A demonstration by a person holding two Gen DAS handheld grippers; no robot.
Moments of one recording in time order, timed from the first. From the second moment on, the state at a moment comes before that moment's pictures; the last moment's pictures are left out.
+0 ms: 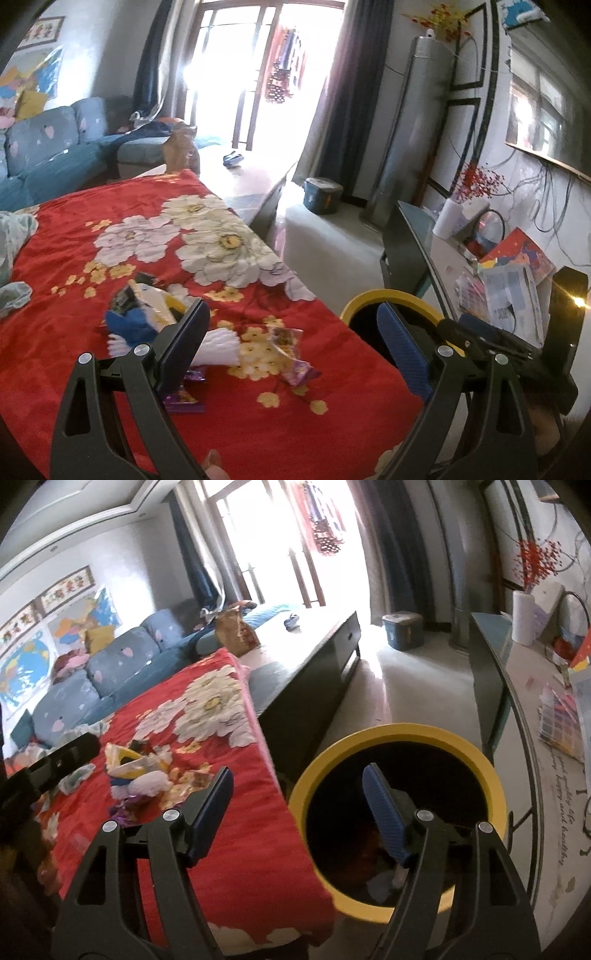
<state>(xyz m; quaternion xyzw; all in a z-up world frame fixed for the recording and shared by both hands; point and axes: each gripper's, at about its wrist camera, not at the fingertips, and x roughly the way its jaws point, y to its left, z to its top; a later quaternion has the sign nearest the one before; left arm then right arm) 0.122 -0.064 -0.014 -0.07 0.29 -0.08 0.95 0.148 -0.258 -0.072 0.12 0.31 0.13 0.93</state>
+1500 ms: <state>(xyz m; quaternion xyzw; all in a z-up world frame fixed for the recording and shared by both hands) 0.113 0.113 -0.037 -0.21 0.30 0.08 0.93 0.147 -0.084 -0.052 0.01 0.32 0.30 0.90</state>
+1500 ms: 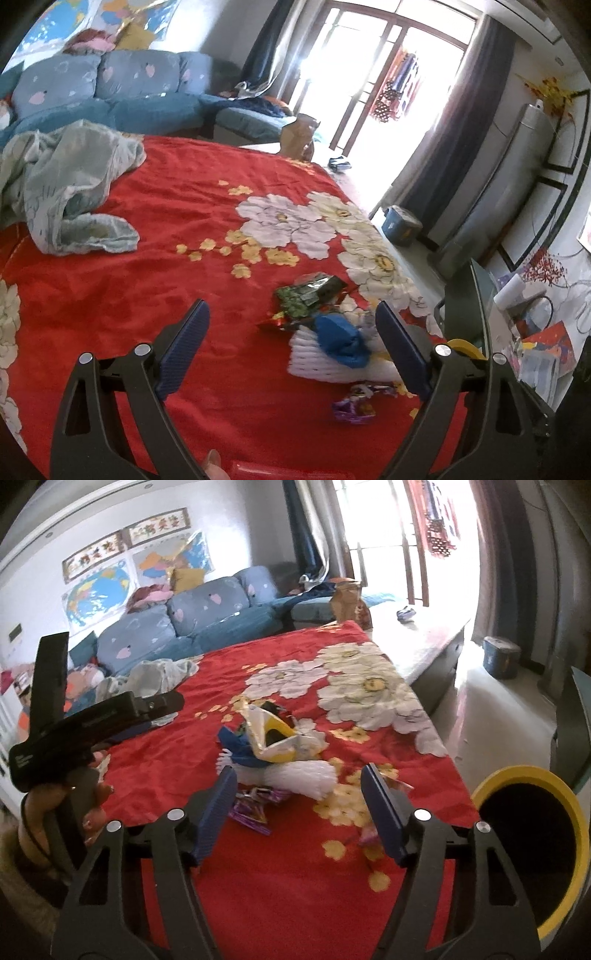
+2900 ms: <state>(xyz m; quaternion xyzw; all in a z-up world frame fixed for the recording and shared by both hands) 0.164 0.088 -0.079 -0.26 0.36 -0.06 0.90 0.169 -0.064 -0.075 0.03 0.34 0.33 0.88</state>
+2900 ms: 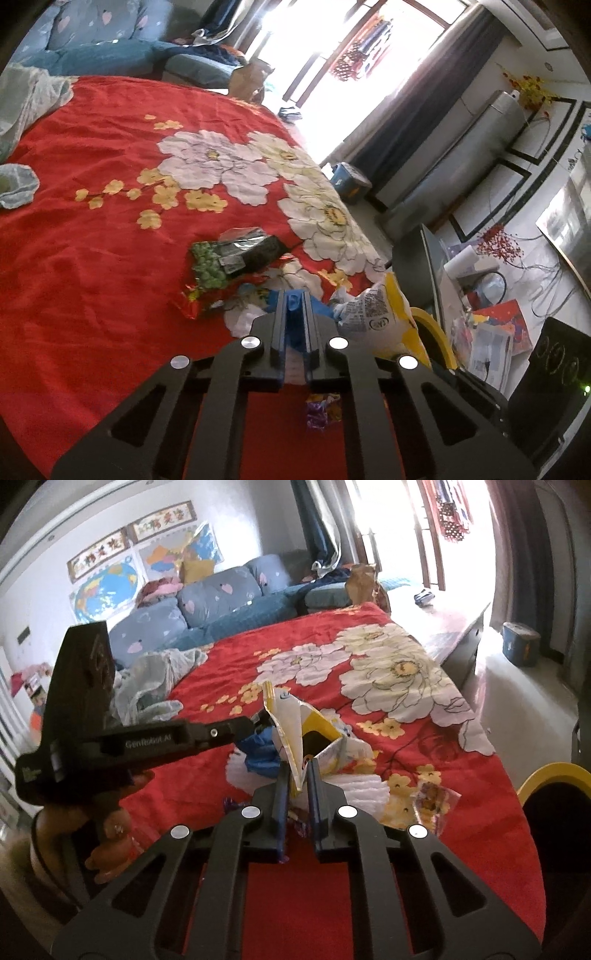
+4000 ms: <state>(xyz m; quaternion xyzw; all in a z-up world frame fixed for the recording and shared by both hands) 0.107 0.065 0.014 -0.22 0.24 -0.10 0.94 0.158 -0.118 -0.028 0.08 0.27 0.31 0.91</state>
